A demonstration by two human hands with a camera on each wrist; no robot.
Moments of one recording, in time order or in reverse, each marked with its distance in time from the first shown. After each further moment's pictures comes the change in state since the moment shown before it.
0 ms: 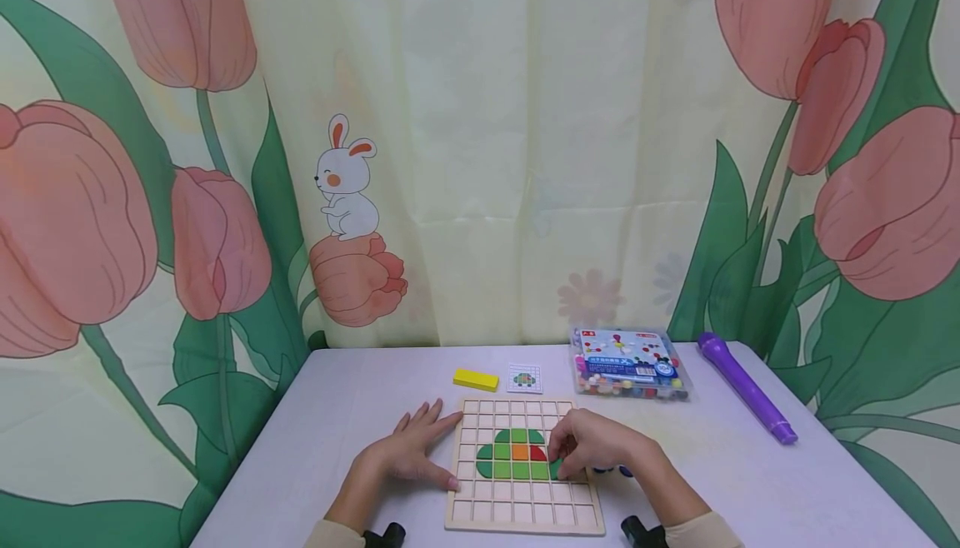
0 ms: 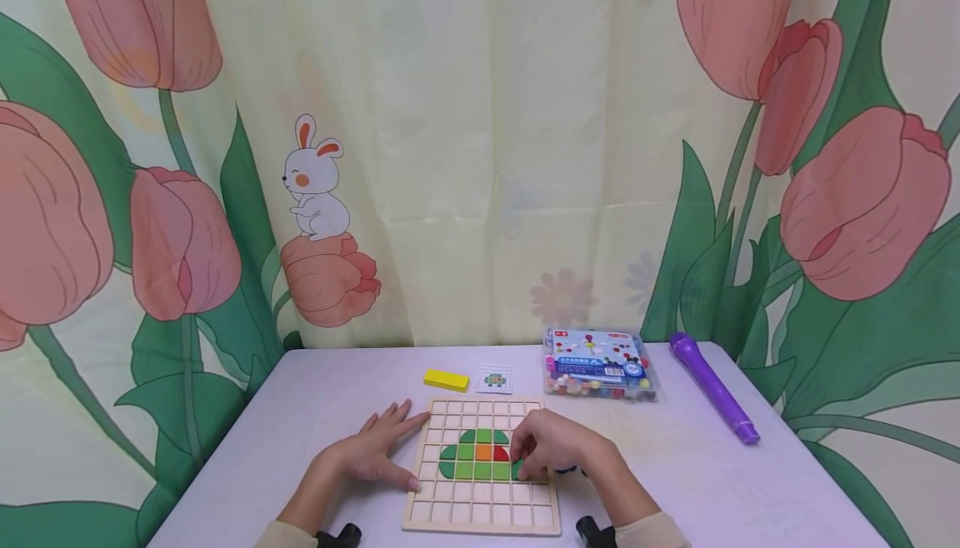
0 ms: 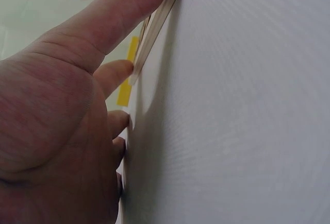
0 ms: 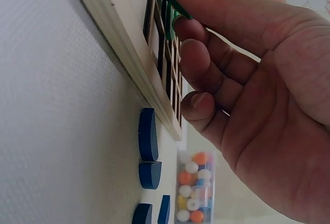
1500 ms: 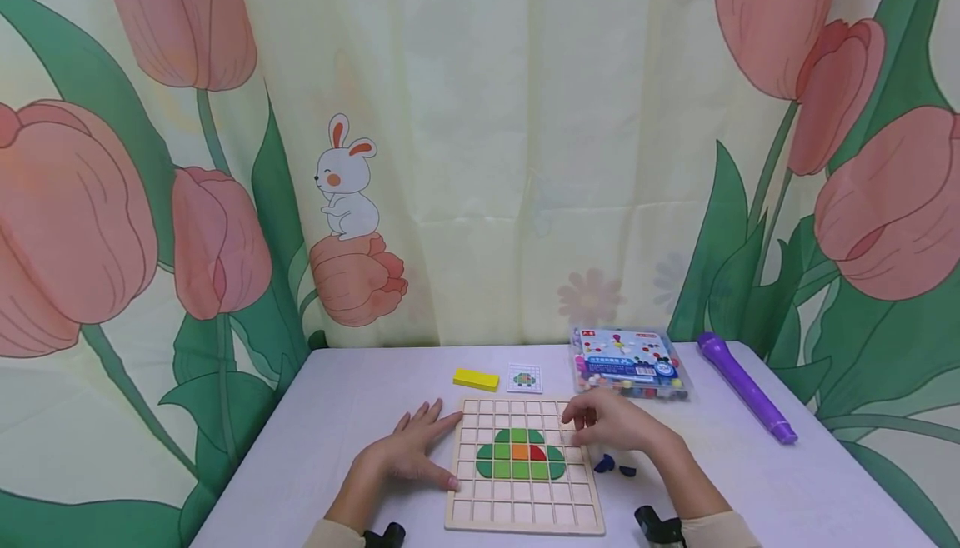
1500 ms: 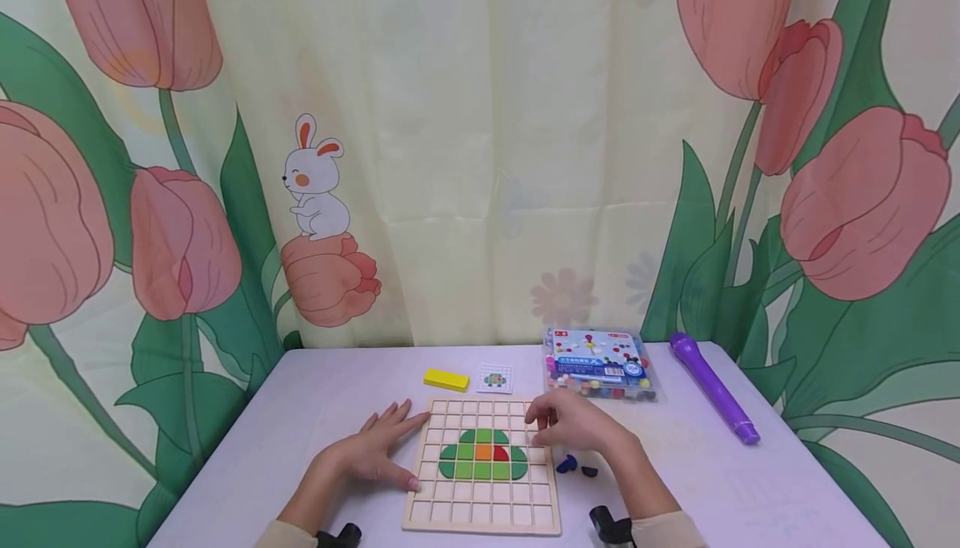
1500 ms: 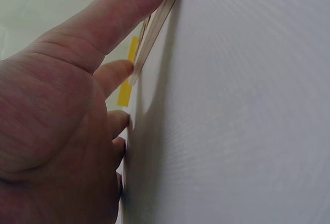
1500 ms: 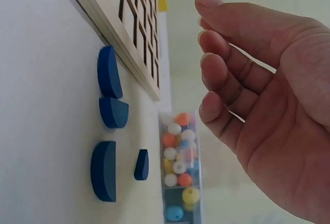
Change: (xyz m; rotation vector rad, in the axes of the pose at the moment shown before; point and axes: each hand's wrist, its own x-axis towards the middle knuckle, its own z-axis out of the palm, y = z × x) left_hand 0.000 0.000 0.000 0.004 0.000 0.003; right_hand -0.016 0.012 -0.026 -0.035 0.218 0.003
